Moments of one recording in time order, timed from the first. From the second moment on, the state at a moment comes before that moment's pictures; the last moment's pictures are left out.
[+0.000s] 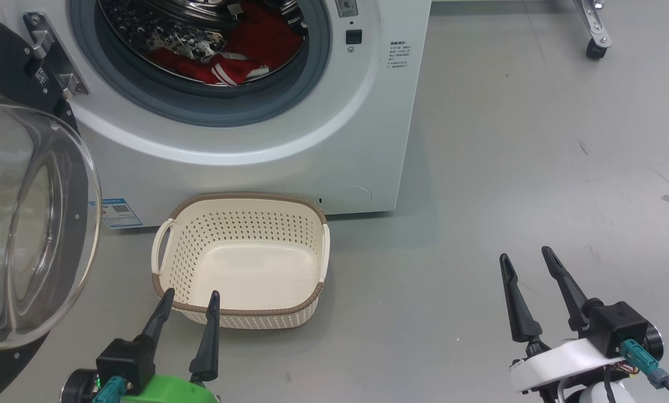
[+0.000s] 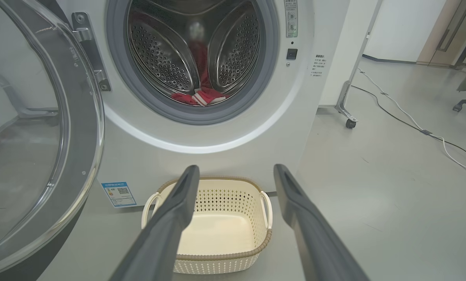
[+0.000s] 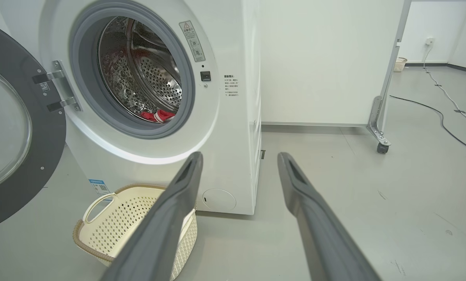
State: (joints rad) left arm 0.08 0.08 -0.23 0.02 -0.35 0.02 -0.12; right arm 0.06 -0.04 0.11 0.10 0.21 0.12 -0.26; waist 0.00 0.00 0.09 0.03
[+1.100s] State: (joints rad) left arm 0.08 0.08 -0.24 0.00 -0.34 0.03 -0.13; right arm 0.07 -0.04 0.11 0.09 0.23 0.12 -0.26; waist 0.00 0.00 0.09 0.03
